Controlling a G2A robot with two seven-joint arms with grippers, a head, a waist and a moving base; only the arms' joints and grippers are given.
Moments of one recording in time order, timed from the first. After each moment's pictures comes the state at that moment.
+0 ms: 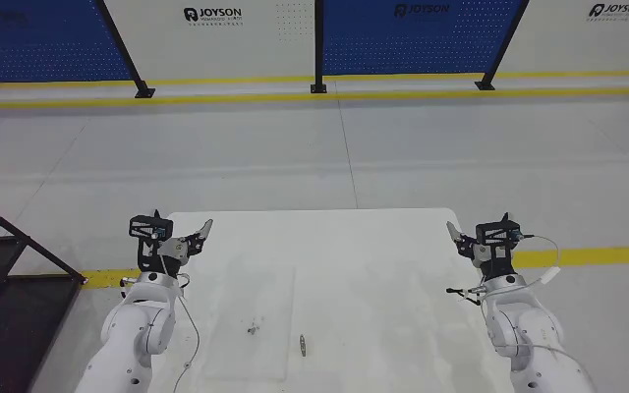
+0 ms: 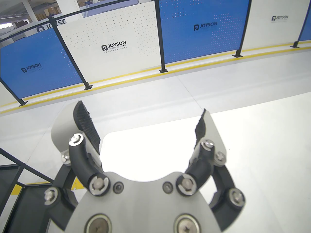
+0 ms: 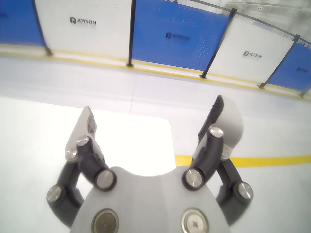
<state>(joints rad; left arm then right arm) 1.73 -1.15 -1.60 -1.80 1.33 0.00 0.00 -1.73 -1.15 1.60 -1.80 -1.33 0.00 0.00</state>
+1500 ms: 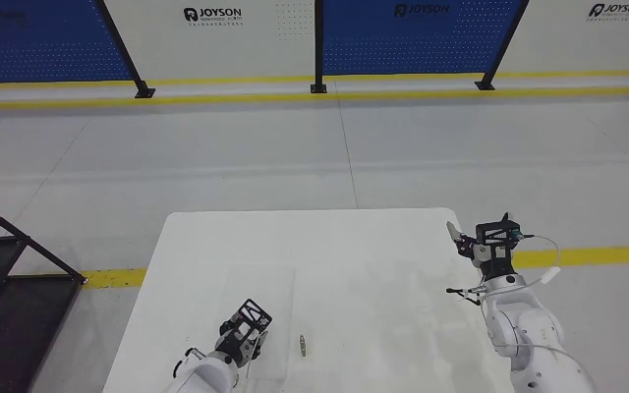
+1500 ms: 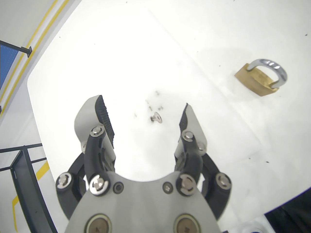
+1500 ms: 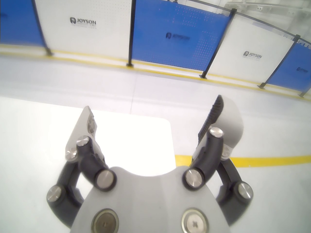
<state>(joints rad) 2.04 -1.16 -1.30 -2.01 1.77 -0.11 -0.55 -1.73 -1.15 1.60 -1.80 -1.33 0.00 0.00</state>
